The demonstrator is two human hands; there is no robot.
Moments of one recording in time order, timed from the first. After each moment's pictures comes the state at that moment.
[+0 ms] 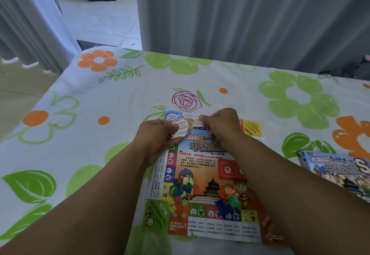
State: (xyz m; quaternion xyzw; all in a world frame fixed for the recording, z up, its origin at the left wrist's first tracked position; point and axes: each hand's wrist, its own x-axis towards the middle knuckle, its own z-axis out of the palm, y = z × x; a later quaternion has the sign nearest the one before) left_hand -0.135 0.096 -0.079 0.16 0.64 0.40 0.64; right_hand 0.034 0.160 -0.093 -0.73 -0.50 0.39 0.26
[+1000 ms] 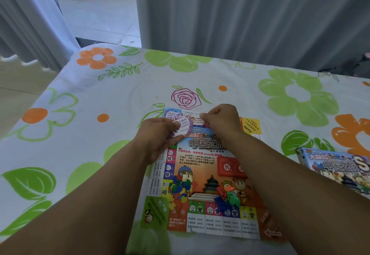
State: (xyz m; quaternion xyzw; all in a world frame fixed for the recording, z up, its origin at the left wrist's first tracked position) left_hand -0.131 0.097 -0.081 0.16 0.63 0.40 0.64; right_hand 0.037 0.158 -0.095 -0.70 -0.54 0.37 0.28
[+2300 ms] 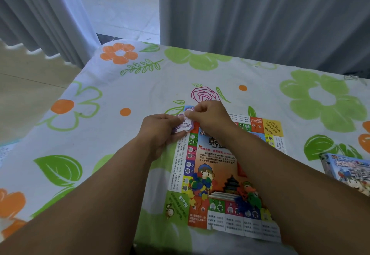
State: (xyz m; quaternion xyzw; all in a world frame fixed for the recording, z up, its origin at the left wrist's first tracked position) left_hand -0.170 0.084 -0.080 0.17 0.64 0.43 0.62; right_hand -0.026 0.142 -0.081 -0.58 -0.62 0.47 0.24
